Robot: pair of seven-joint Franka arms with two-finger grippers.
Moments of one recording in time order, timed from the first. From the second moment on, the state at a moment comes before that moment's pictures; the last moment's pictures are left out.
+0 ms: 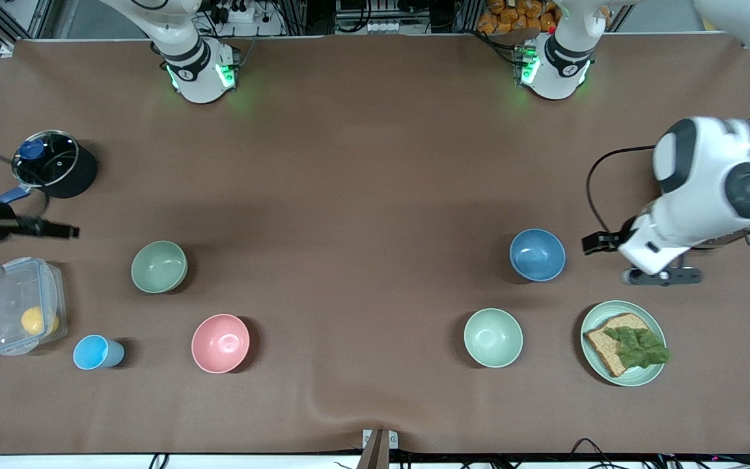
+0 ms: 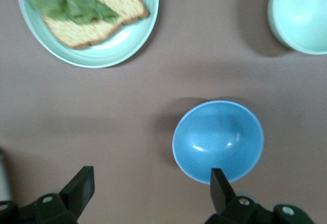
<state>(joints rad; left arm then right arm) 0.05 0.29 -0.16 -1.92 0.04 2.13 -0.12 -0.20 0.40 -0.01 -1.54 0.07 1.67 -0.02</state>
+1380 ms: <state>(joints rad) 0.02 0.44 -0.16 -1.99 0.04 2.23 -0.12 -0.20 0.57 0.06 -1.87 0.08 2.28 0.00</state>
